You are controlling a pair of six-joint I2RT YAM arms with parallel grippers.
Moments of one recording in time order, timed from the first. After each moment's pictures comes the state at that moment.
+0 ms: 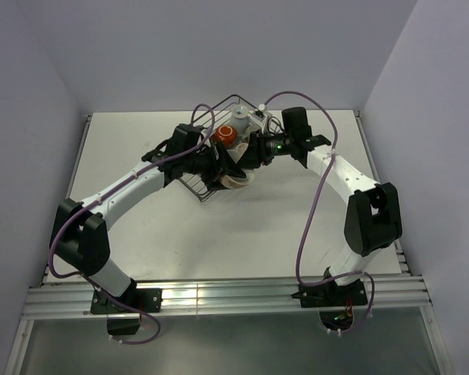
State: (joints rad) left arm -0.57 1.59 1.28 -0.37 0.58 -1.06; right arm 0.32 1.67 1.32 -0.31 -0.90 0.15
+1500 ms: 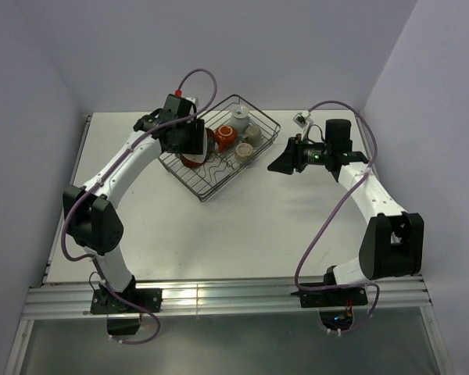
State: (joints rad) left arm -0.45 1.77 1.71 -0.81 -0.04 -0.33; right arm 0.06 1.44 1.09 -0.30 -1.02 0.06
